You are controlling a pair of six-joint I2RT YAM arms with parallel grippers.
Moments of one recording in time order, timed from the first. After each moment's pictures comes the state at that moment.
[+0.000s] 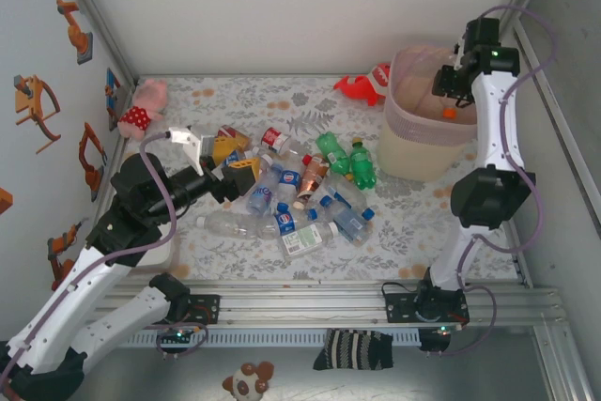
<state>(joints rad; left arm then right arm) -0.66 0.72 0.93 -0.28 0.29 -0.26 -0.09 1.96 2.20 -1.25 0.05 0.08</state>
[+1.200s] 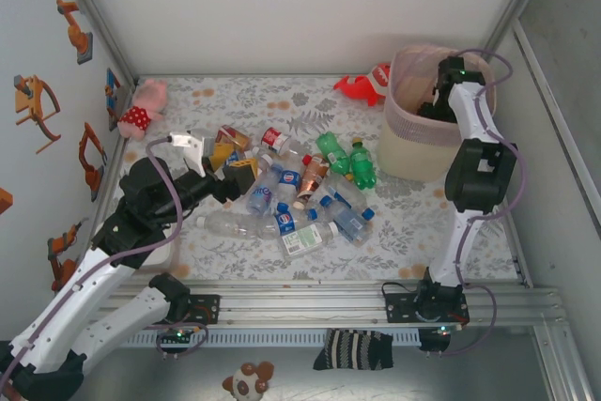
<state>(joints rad) -0.66 0.70 0.87 -0.30 0.17 -0.32 -0.09 2.10 1.95 -1.15 0.06 0.10</state>
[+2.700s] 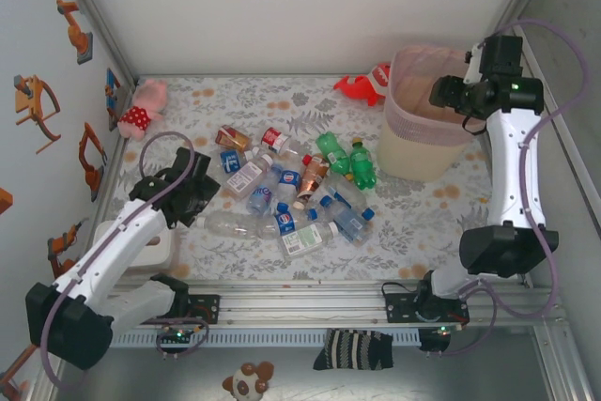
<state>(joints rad) -0.43 1.07 0.86 -0.96 -0.26 -1.31 -0.09 1.55 1.88 -1.17 -0.10 0.15</state>
